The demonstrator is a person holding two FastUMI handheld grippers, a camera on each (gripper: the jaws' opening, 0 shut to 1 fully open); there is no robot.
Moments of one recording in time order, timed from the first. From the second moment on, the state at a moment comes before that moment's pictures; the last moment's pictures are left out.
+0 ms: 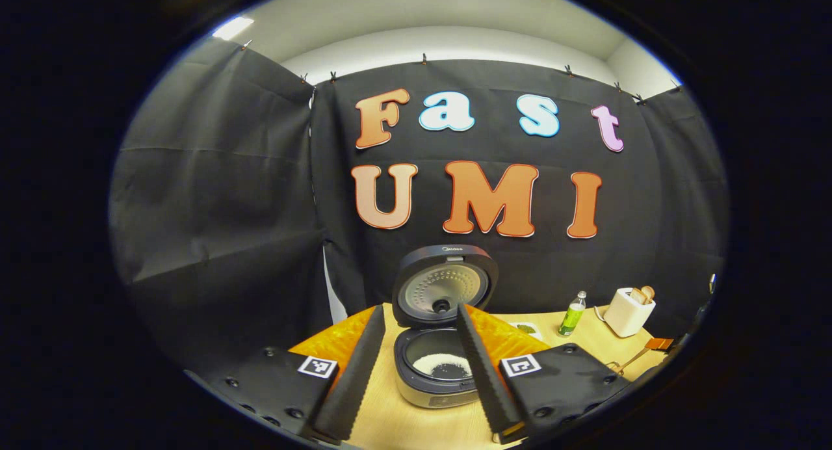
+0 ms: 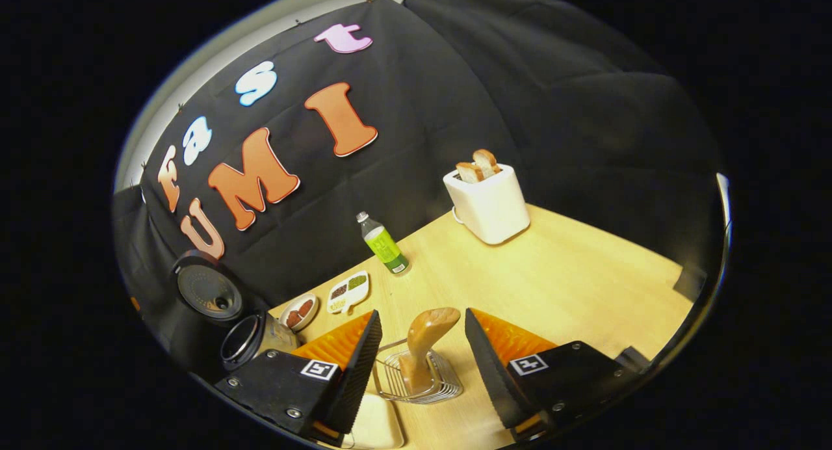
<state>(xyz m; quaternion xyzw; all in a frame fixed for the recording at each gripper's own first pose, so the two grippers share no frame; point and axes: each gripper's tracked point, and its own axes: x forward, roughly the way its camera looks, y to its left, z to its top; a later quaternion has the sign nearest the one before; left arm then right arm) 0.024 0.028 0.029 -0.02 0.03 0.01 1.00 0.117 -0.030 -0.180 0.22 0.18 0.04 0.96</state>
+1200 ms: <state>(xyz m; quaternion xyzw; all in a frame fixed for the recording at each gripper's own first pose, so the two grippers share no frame) 0.030 0.063 0.029 -0.01 0.03 0.01 1.00 0.089 0.023 -0.083 0.23 0.11 0.07 0.96</state>
